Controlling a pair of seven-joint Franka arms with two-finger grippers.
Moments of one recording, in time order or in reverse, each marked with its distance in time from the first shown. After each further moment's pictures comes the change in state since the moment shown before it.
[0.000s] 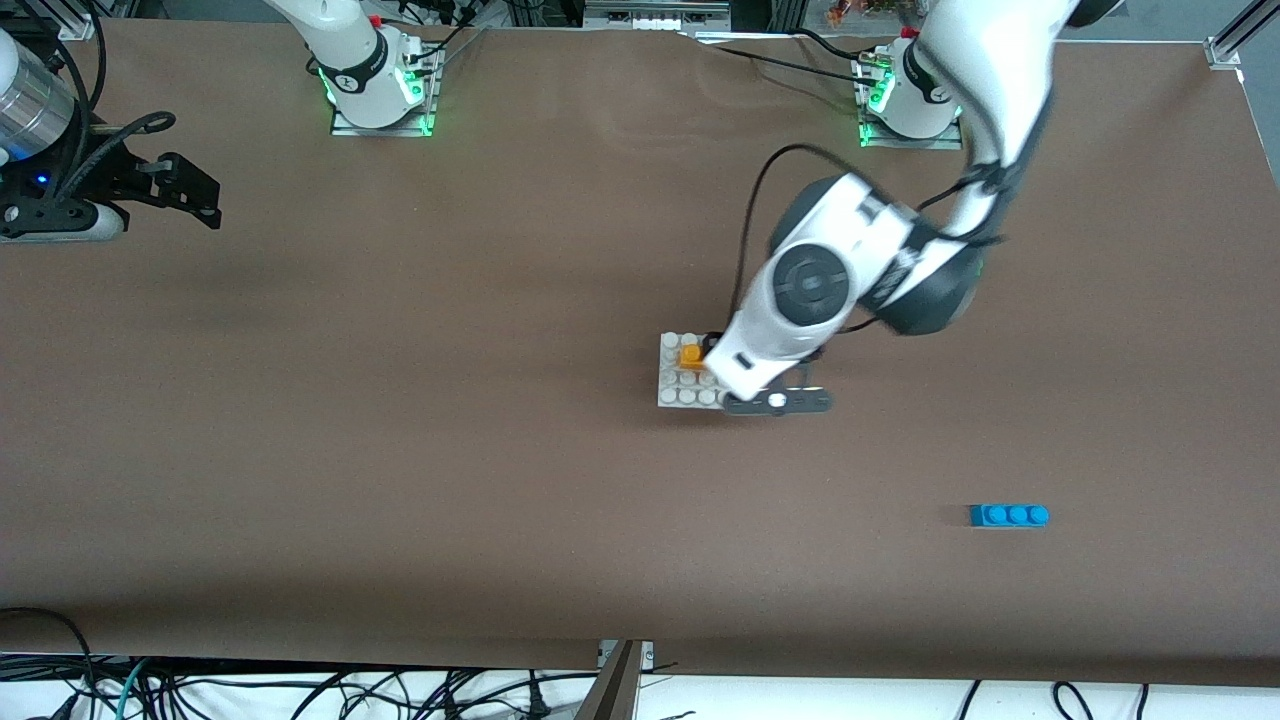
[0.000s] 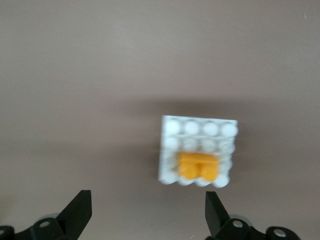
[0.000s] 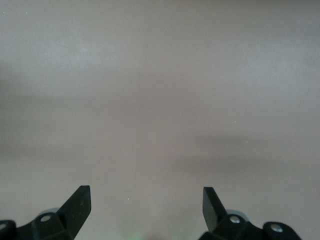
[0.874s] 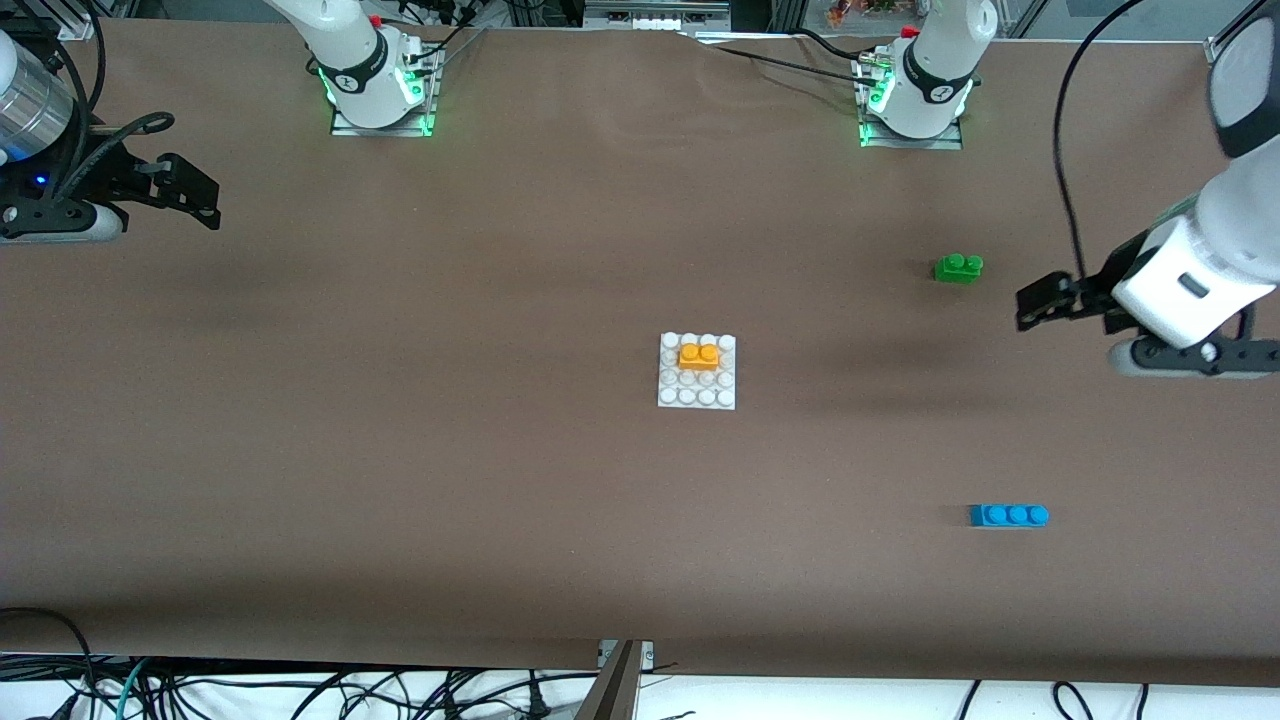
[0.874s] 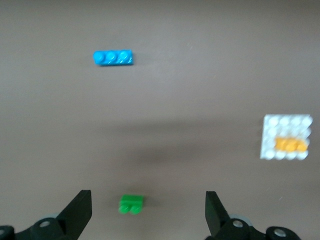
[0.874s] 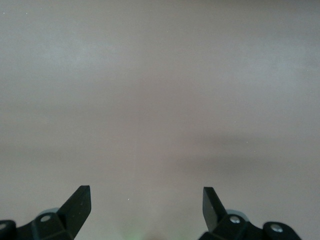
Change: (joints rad) left arm 0.325 -0.360 0.117 -0.085 -0.055 -0.200 0.521; right arm 0.000 0.001 -0.001 0.003 0.000 0.000 0.000
